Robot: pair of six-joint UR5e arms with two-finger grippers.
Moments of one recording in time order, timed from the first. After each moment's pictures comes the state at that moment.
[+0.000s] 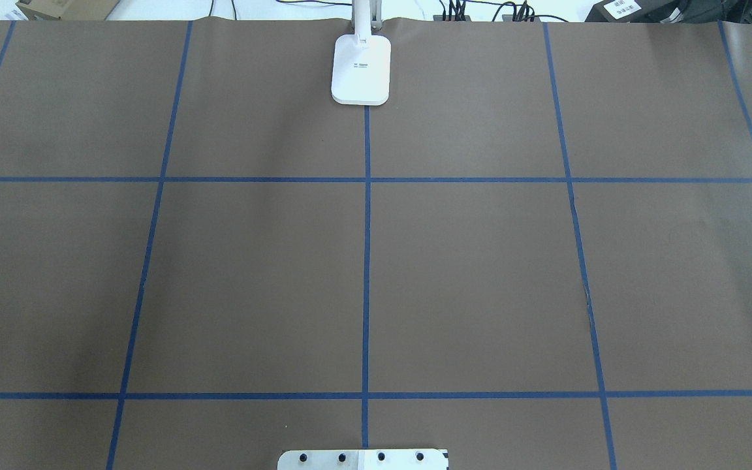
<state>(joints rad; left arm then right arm) -1.57 -1.51 -1.70 -1.63 -2.38 0.07 1.58 -1.65 1.70 -1.49 2.35 0.01</state>
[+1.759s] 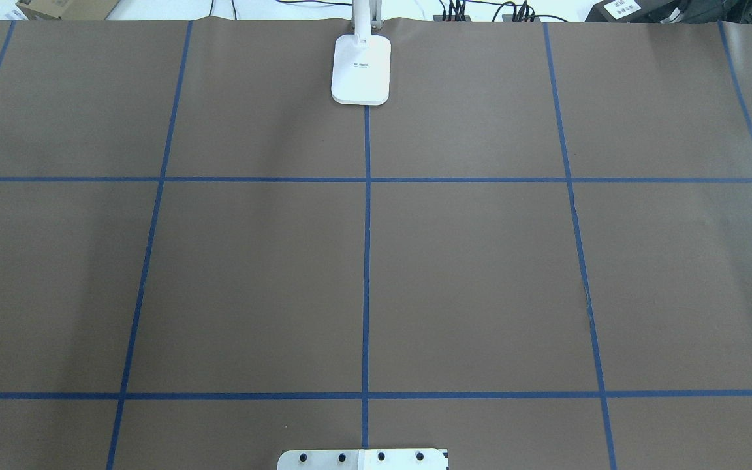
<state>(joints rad) -1.74 -1.44 -1.68 -1.63 -2.37 0.07 1.58 -1.64 1.67 -1.45 2.38 0.02</state>
